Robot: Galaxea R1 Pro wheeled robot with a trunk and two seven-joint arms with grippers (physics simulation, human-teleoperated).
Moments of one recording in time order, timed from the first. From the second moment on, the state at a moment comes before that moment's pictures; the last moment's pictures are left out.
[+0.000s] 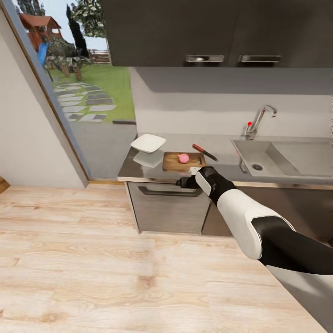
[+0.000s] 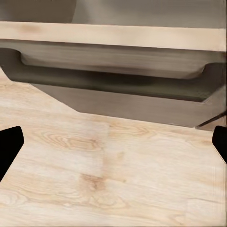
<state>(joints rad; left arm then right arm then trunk) -0.12 0.06 -0.05 0.07 0.07 -0.01 -0.19 -1.36 0.17 0.03 -0.26 -0.13 0.64 -0.01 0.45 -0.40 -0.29</state>
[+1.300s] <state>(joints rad) -0.12 0.06 -0.05 0.07 0.07 -0.10 -0.19 -1.36 0.17 0.03 -0.26 -0.13 0.64 -0.01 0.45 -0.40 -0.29</state>
